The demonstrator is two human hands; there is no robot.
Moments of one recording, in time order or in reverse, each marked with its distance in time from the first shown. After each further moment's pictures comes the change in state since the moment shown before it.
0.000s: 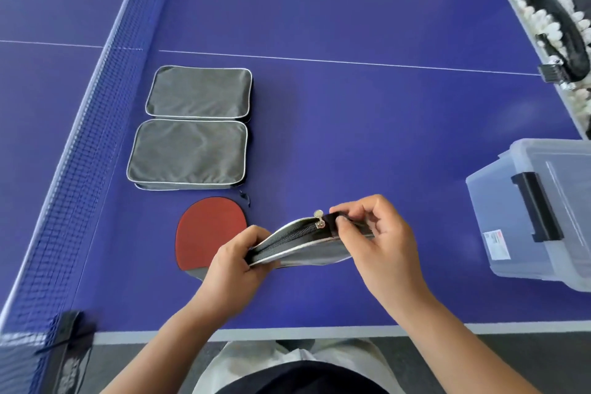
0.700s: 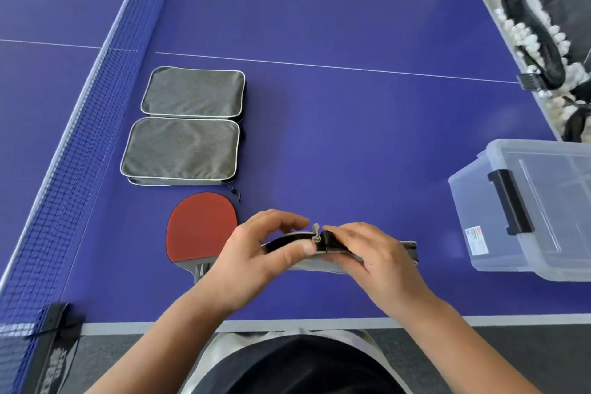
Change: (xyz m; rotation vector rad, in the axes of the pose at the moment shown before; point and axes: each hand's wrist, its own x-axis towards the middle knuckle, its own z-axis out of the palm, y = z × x) left_hand -0.016 0.068 0.002 -0.199 -0.145 0.034; right_hand -0.020 0.040 -0.041 -0.620 -0.277 -0.483
